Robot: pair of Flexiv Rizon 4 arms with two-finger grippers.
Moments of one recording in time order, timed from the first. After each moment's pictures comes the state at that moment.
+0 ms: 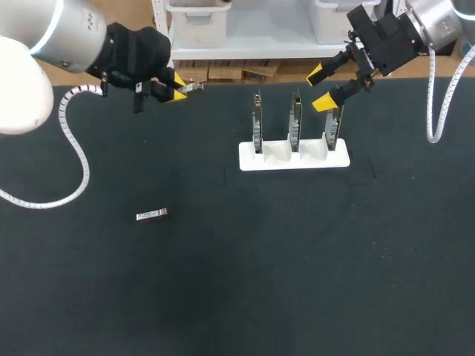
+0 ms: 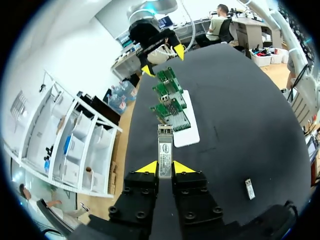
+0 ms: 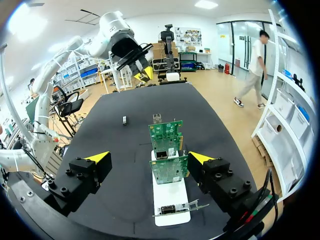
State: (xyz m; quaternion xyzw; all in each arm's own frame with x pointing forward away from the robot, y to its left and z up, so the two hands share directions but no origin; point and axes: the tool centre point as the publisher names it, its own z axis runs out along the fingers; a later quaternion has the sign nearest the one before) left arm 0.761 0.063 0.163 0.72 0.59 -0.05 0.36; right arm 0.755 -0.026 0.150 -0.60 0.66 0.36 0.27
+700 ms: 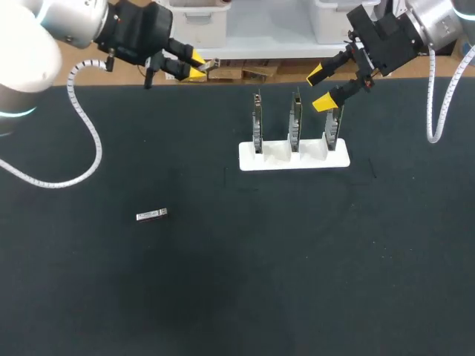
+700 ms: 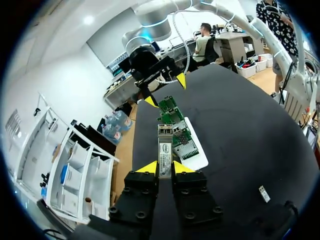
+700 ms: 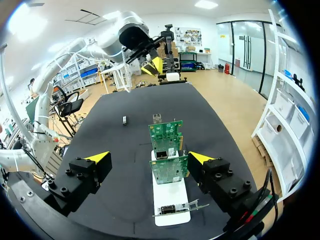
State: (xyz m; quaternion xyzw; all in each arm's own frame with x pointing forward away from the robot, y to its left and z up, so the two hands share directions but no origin) left arm 0.787 0.027 0.186 0.74 0.51 -0.14 0.41; right arm 0.754 -0.026 0.150 -0.60 0.66 0.36 0.27
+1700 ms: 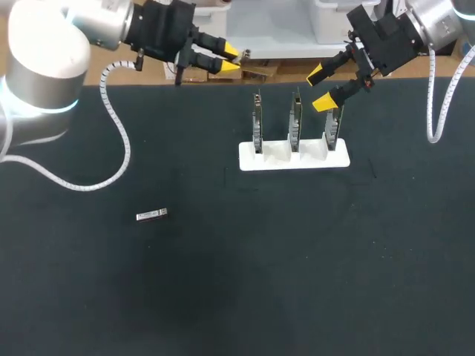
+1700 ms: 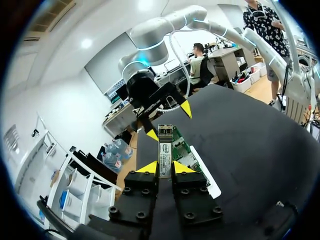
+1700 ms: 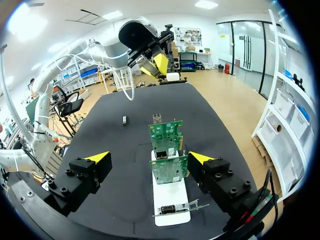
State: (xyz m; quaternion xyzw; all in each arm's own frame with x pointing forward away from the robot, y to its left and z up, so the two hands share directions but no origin) left arm 0.784 -0.039 0.203 0.74 0.43 -0.21 0.47; right arm 0.755 -0.026 0.150 -0.60 0.66 0.36 0.27
